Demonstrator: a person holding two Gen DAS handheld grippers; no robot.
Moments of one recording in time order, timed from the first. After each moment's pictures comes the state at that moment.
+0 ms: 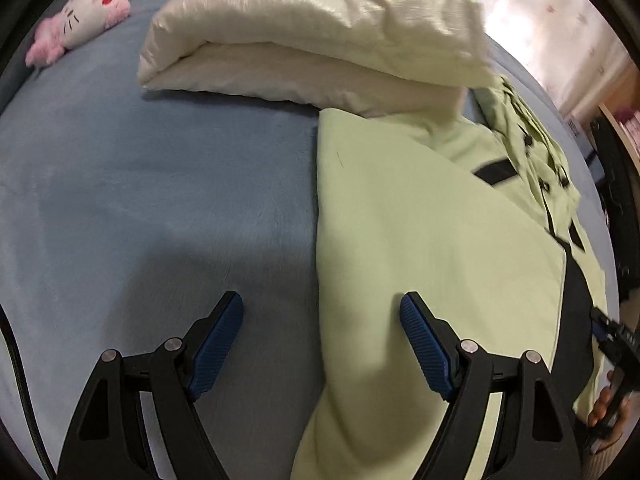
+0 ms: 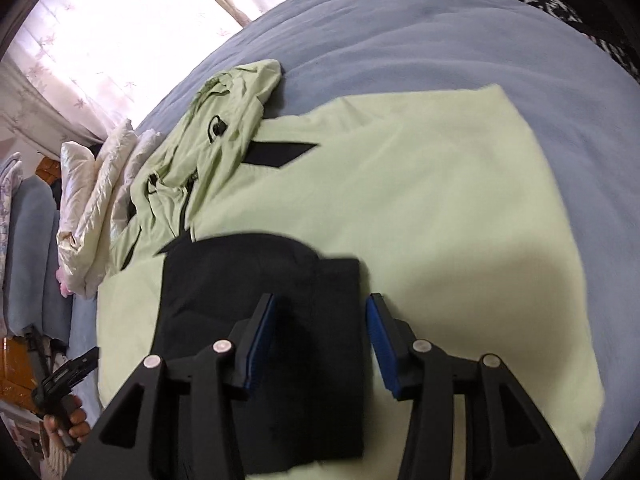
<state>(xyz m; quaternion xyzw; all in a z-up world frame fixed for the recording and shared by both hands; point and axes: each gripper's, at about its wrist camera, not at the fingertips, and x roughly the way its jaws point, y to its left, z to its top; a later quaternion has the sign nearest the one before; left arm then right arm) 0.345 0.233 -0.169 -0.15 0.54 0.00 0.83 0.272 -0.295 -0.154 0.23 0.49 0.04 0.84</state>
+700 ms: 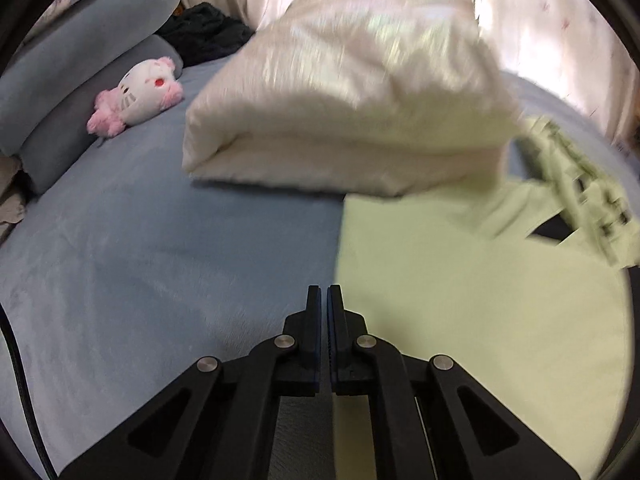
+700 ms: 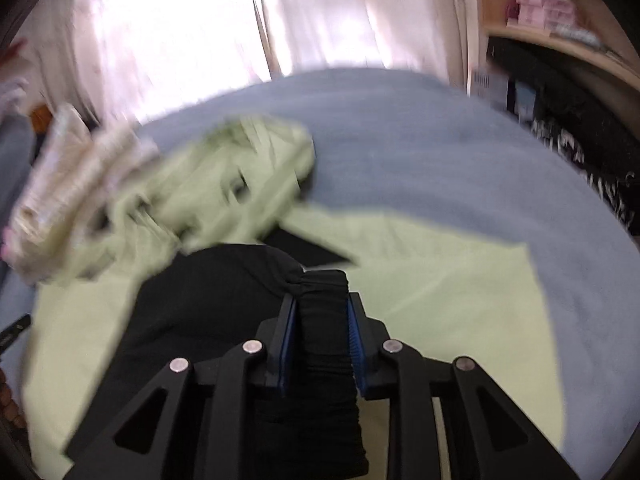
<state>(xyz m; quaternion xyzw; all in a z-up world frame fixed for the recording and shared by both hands) 0.358 0.197 -0.175 -0.04 0.43 0.15 0.89 0.316 -0.247 -0.152 0.06 0.44 -0.04 0.89</state>
